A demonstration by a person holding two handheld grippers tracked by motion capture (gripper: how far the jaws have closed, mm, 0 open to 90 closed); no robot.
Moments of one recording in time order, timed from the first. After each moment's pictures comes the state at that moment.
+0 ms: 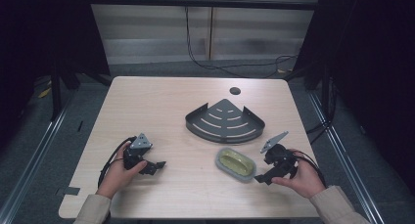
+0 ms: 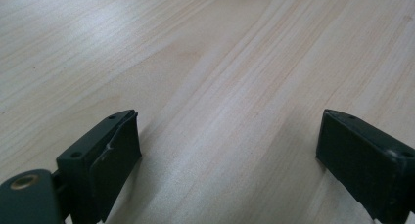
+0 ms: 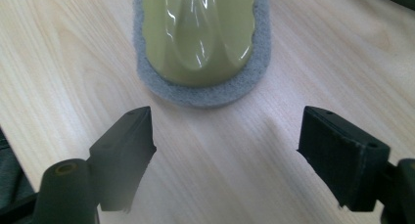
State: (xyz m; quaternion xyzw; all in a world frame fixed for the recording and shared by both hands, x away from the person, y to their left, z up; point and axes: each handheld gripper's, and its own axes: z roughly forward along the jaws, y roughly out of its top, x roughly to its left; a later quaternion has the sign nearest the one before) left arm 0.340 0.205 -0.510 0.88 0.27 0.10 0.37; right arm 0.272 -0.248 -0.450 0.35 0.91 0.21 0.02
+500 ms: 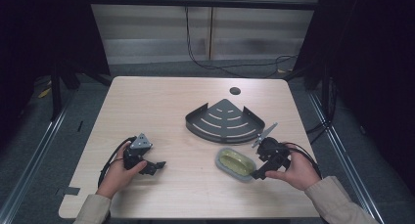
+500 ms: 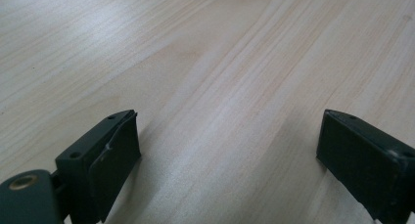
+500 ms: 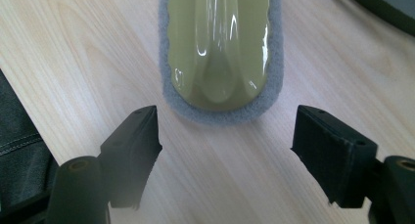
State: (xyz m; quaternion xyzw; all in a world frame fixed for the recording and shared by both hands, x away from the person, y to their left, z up) left arm 0.340 0.205 -0.510 0.88 0.27 0.10 0.37; right arm 0.284 -0.223 -0.426 0.34 0.92 0.16 0.00
